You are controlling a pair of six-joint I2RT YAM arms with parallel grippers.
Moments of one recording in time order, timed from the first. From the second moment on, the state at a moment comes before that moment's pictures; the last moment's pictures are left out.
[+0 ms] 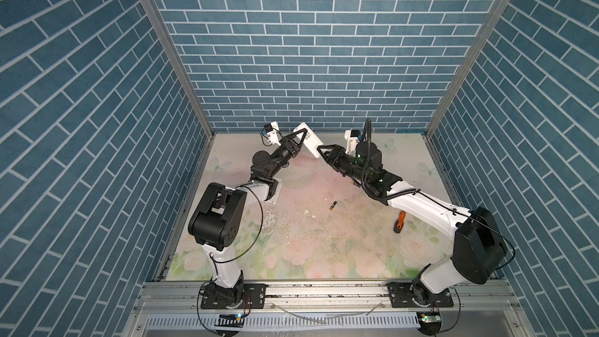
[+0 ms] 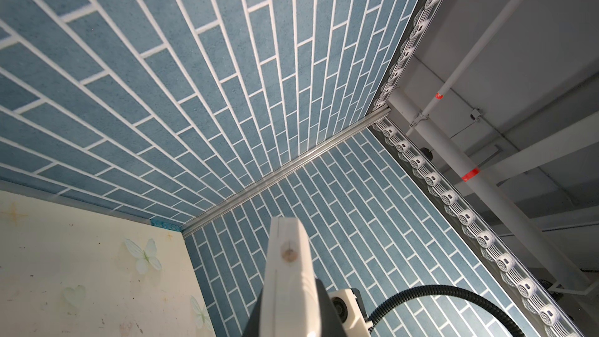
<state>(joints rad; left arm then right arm) -0.33 1.82 0.97 1.29 0.45 -1.35 0.71 1.54 1.14 0.23 -0.19 1.07</state>
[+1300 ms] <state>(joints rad) -0.31 1.82 0.98 1.29 0.47 -1.33 0.71 1.54 1.13 0.26 -0.21 1.08</state>
